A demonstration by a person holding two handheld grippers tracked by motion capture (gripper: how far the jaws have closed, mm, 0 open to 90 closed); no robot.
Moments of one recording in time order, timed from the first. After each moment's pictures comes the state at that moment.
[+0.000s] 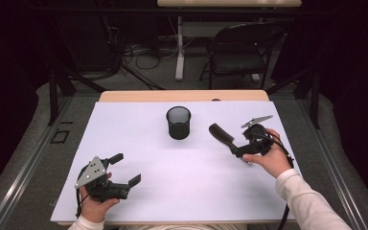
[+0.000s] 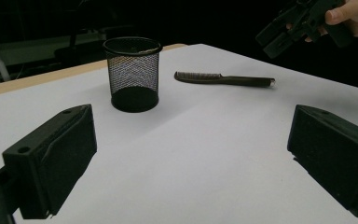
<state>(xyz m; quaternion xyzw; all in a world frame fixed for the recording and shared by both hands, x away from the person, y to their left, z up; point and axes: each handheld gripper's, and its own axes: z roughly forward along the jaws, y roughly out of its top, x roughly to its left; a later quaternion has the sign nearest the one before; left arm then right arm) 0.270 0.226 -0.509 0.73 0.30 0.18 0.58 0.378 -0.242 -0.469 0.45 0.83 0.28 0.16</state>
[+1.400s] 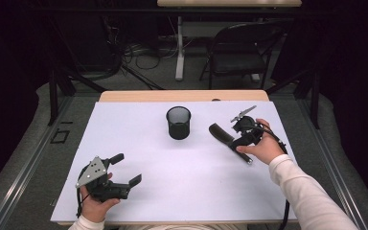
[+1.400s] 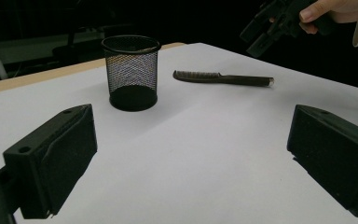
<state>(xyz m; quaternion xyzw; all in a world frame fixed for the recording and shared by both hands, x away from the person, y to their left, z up) 0.271 0.226 -0.510 0.73 0.30 0.18 0.58 0.408 -0.221 -0.465 0.41 0.87 0.21 0.17</state>
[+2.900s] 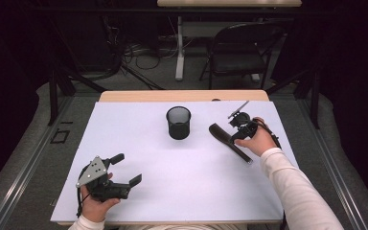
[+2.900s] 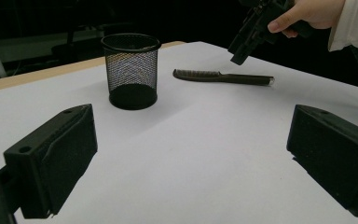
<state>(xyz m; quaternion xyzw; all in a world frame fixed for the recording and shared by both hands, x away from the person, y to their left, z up) 0.272 0.225 -0.511 0.73 0.30 0.18 0.58 0.446 -0.222 -0.488 0.44 0.88 0.16 0.13</state>
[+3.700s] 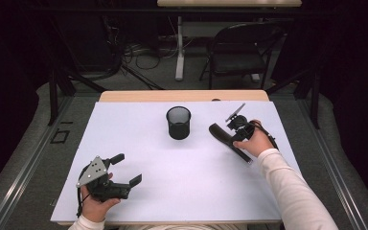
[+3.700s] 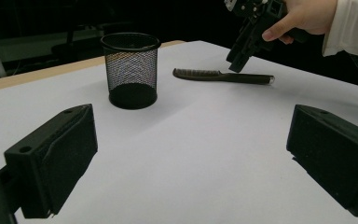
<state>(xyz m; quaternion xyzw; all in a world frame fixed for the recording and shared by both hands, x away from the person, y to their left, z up) 0.272 0.225 -0.511 0.74 0.30 0.18 0.58 0.451 -0.218 -0.504 0.44 0.88 0.14 0.11</state>
